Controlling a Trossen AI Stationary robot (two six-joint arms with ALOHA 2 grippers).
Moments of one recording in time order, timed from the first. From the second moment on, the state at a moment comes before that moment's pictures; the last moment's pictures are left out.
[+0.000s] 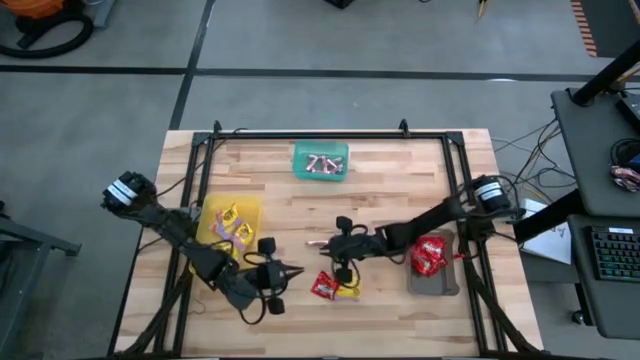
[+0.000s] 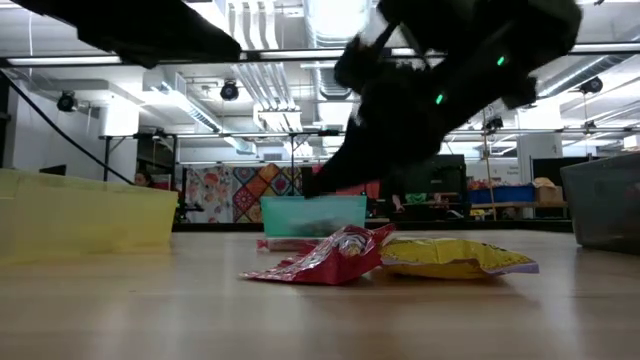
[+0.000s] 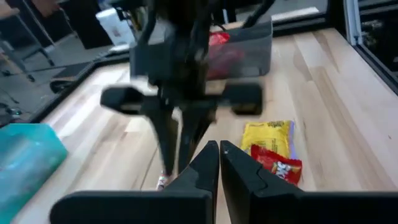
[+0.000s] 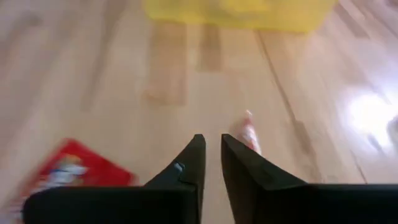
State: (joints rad) left arm -0.68 1.55 0.76 0.30 -0.85 -0.19; right arm 0.23 1.89 0.90 0.43 0.24 0.09
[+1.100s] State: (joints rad) left arm -0.77 1.29 0.34 0.84 -0.91 -0.07; right arm 0.06 2.14 0.95 0.64 0.04 0.04
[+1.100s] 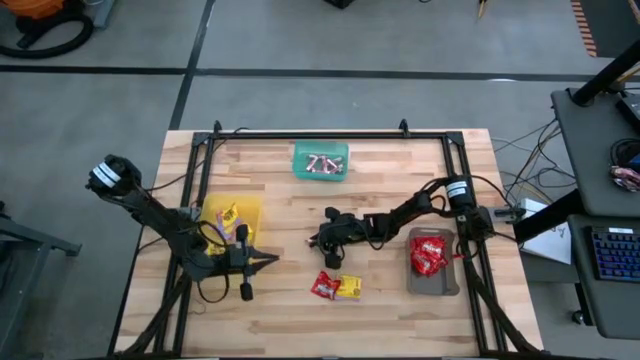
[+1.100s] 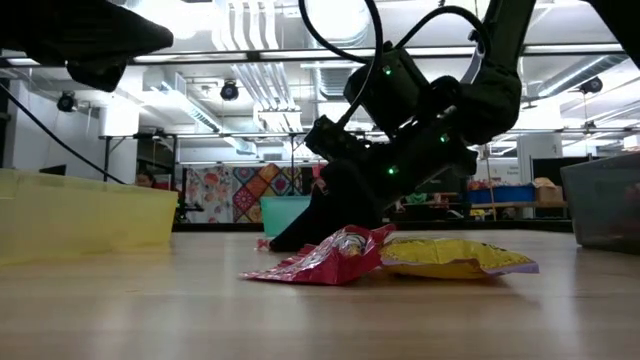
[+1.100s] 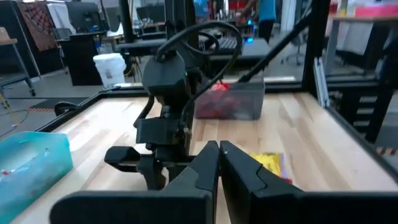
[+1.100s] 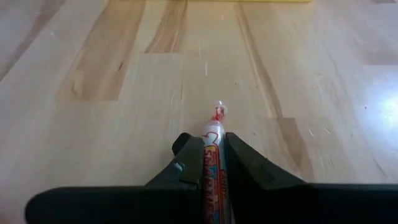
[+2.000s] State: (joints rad) left arm -0.76 1.29 0.31 0.90 -0.94 -0.07; right arm -0.43 1.96 1.35 0.02 0.03 0.08
